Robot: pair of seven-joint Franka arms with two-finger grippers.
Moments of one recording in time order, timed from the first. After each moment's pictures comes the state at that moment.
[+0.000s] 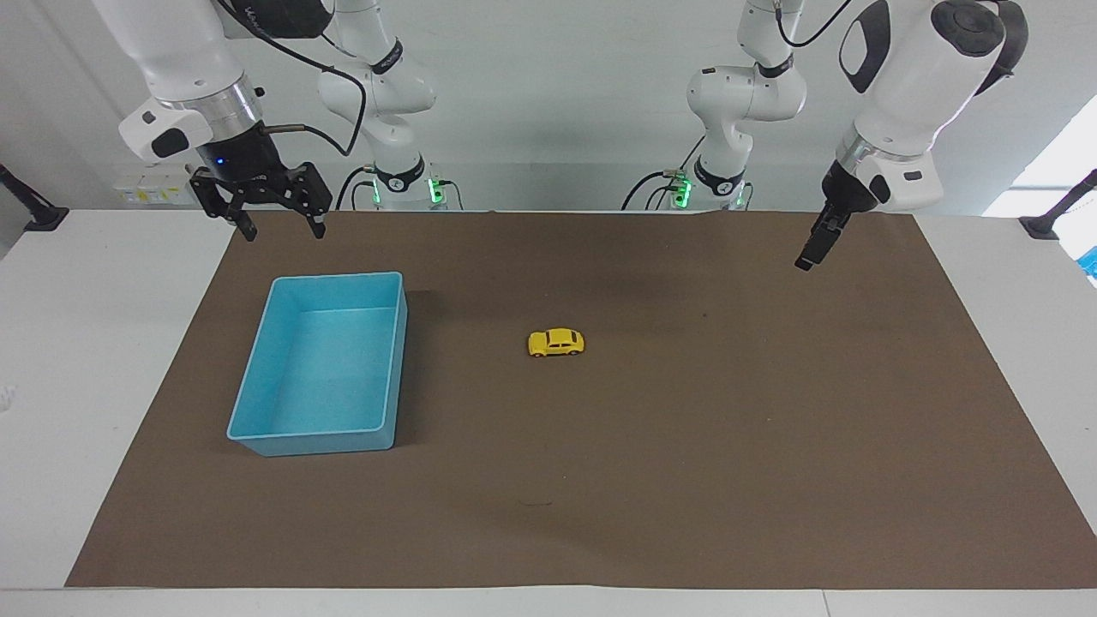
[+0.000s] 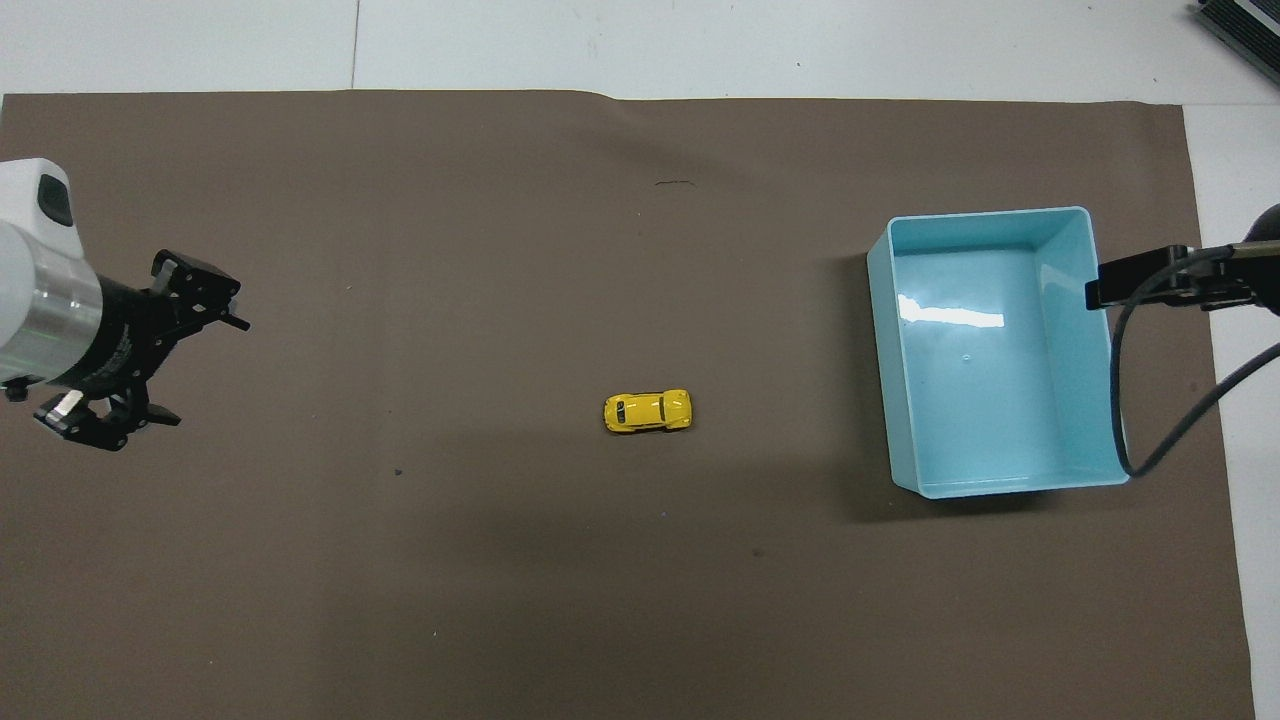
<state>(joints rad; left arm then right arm) -0.20 -0.07 0.00 -1.75 -0.02 1.67 -1.20 0.06 0.02 -0.06 -1.51 0.05 1.60 0.01</state>
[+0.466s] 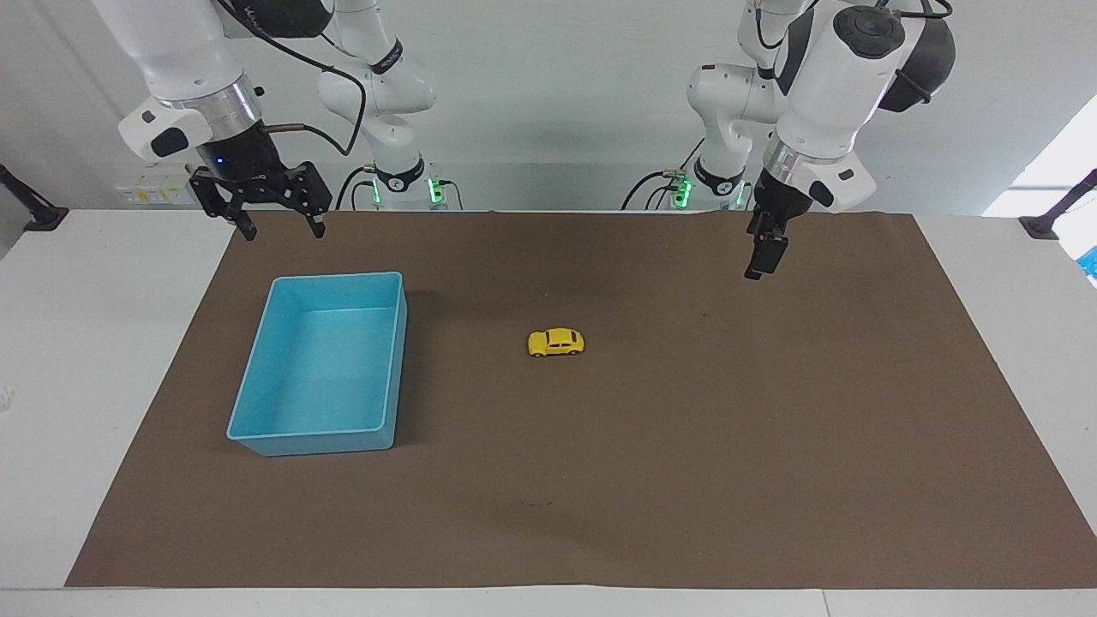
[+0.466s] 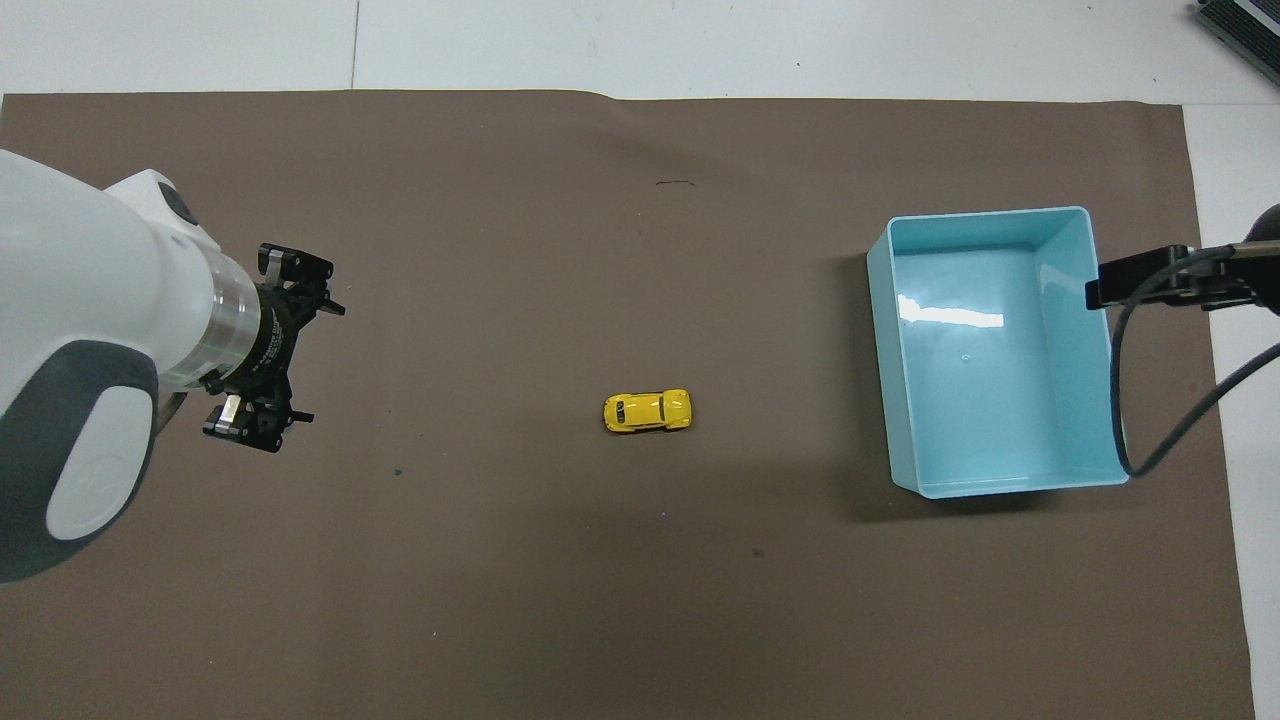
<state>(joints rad) -0.33 -0.03 0.00 -1.76 -0.02 1.74 -1.62 0.06 0.02 -0.06 -1.51 0.05 1.60 0.01</state>
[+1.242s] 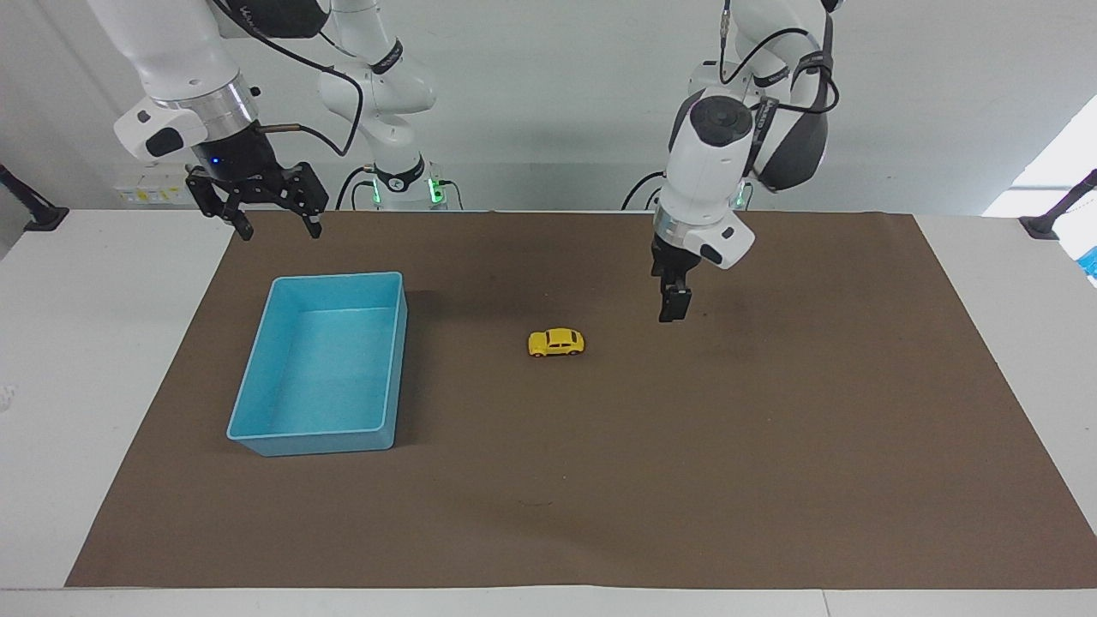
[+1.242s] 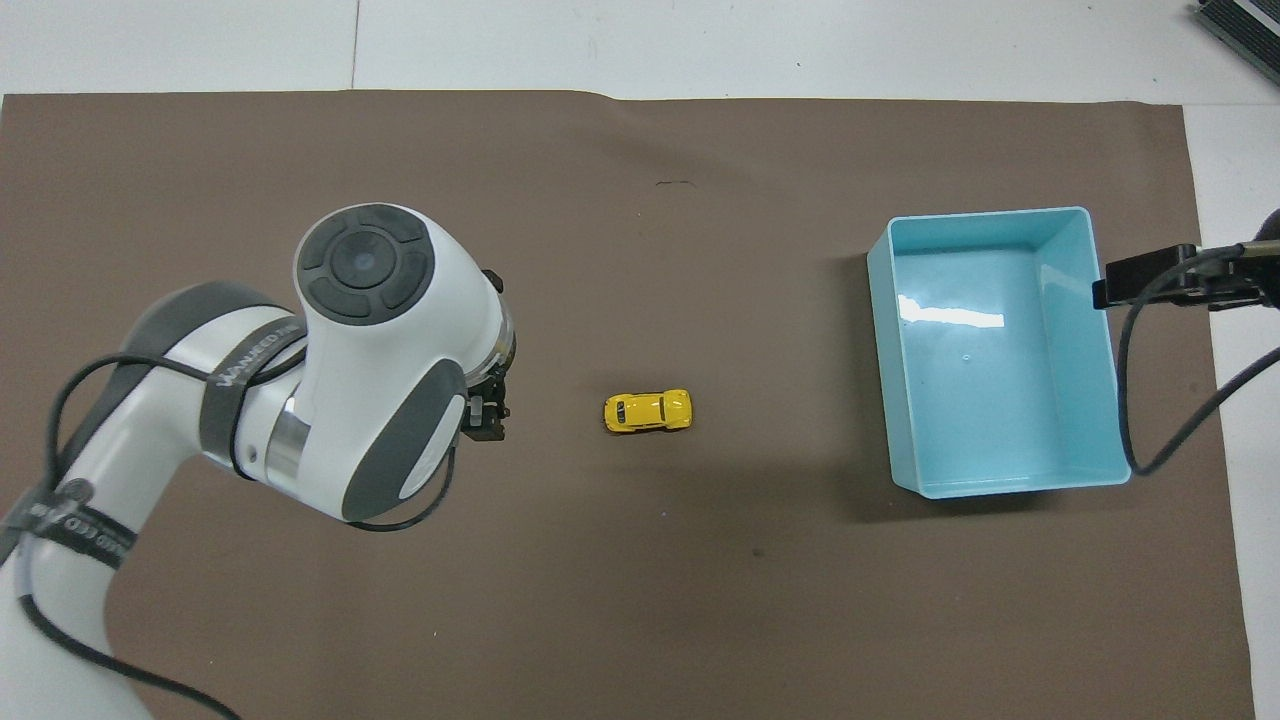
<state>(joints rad) -0.53 0.20 -0.01 -1.76 -0.02 1.97 -2.08 0.05 0.02 -0.06 -1.51 0.05 1.60 0.01</state>
